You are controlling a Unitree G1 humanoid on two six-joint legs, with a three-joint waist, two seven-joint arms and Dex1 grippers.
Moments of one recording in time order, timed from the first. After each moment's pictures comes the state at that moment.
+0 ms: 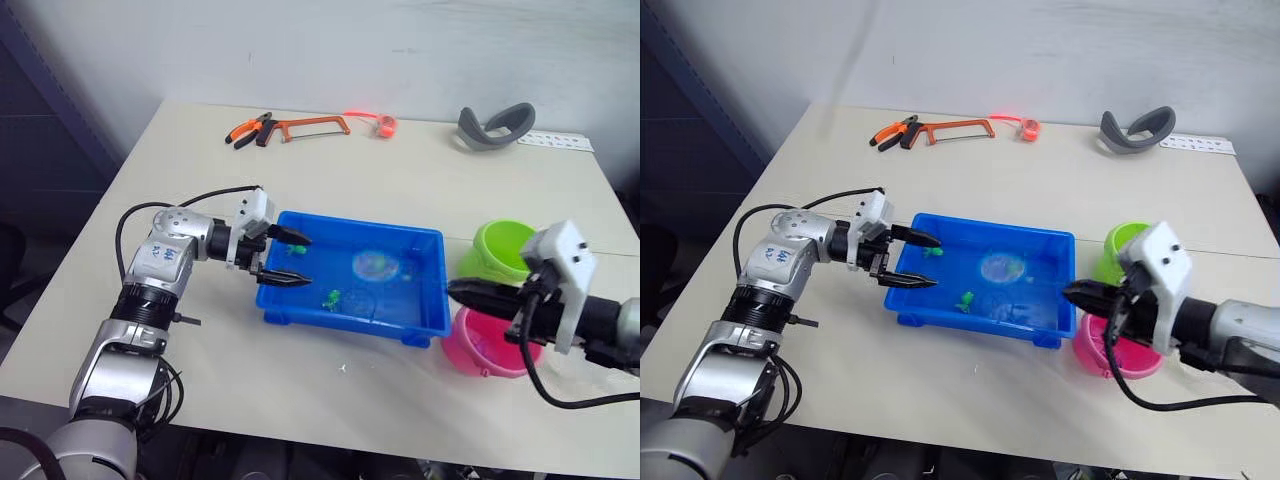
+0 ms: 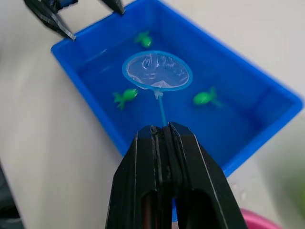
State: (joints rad) left arm -0.82 0.54 -0.16 0.42 -0.27 0.27 -1.36; right arm -0.08 -0.96 -0.50 -0.76 1.10 1.20 0.53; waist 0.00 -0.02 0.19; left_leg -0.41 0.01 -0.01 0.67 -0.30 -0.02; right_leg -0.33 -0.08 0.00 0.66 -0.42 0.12
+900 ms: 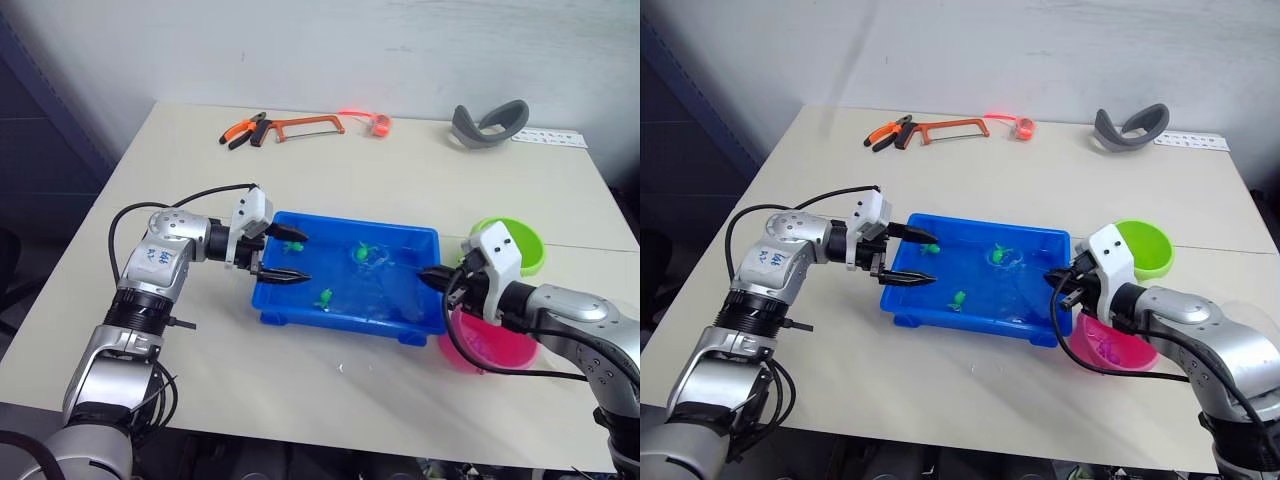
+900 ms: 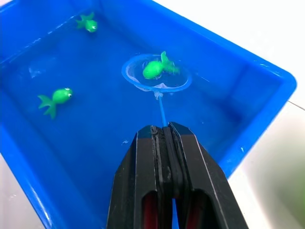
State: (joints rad) left arm -0.80 0.55 -0.16 0.37 -0.27 0.29 -1.29; right arm -0.22 -0.76 -0.16 -0.53 0.72 0.98 0.44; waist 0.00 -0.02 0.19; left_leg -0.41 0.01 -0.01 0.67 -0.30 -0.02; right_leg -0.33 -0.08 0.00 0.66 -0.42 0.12
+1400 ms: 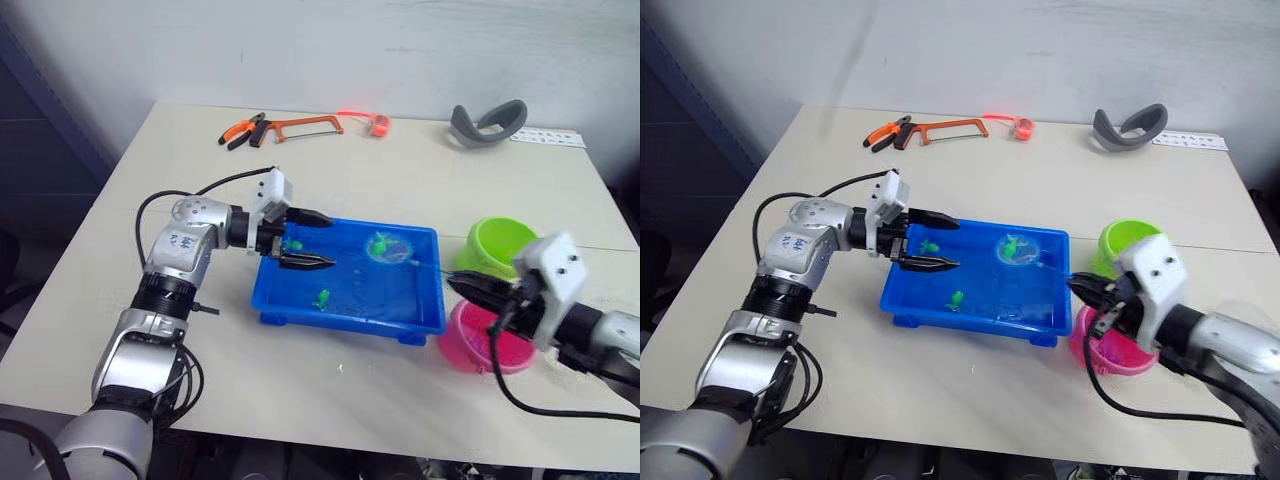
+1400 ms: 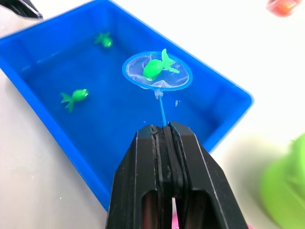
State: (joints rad) left arm -0.91 0.42 -0.14 0.46 -0.28 0.28 -1.30; right arm 0.07 -0.82 -0.59 -0.84 0.85 0.98 0.50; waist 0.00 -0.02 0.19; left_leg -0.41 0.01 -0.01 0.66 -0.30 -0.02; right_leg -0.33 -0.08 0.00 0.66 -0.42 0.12
